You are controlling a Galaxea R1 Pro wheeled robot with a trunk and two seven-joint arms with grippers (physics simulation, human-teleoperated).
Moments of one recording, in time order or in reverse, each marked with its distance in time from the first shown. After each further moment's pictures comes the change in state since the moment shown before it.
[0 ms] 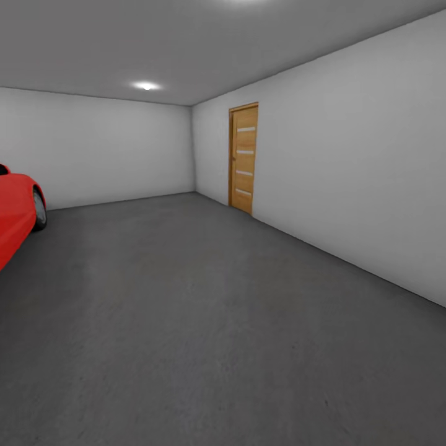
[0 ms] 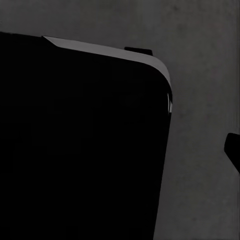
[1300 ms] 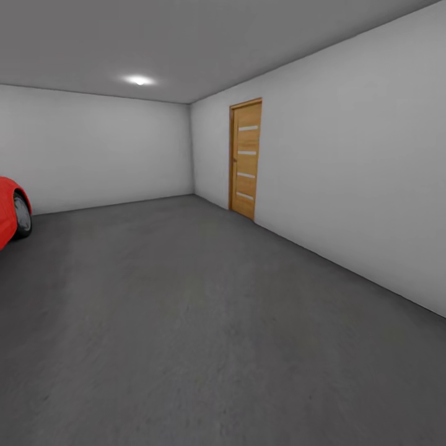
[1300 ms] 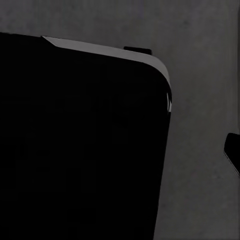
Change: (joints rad) left arm 0.000 -0.001 -0.001 0.000 0.000 0.000 0.000; right arm 0.000 -0.001 -0.002 0.000 -0.004 0.002 0.000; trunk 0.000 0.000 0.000
